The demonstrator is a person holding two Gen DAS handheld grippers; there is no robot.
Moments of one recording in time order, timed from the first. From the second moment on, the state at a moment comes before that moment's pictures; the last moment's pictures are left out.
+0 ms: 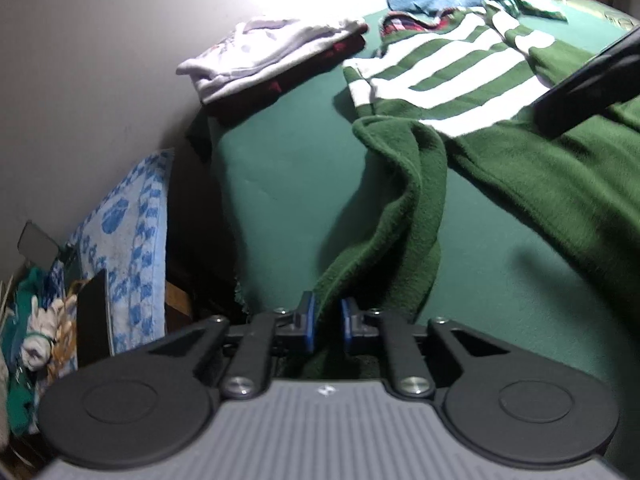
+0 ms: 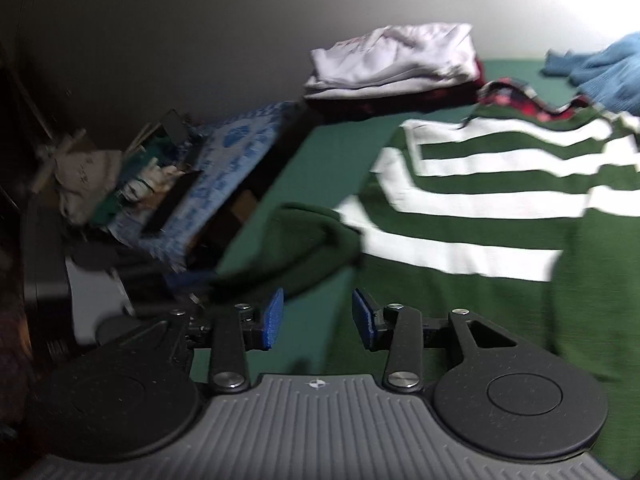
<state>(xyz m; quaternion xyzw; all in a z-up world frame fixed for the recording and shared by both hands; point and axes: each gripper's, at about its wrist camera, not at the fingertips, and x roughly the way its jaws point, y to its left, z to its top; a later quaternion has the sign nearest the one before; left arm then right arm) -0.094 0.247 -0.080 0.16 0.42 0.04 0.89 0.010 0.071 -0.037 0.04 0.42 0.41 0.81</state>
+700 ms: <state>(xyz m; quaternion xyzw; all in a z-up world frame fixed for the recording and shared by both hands) -0.098 0.241 0.040 0.03 0.32 -0.04 0.95 -0.016 0.134 -0.062 0.00 0.46 0.47 0.75</state>
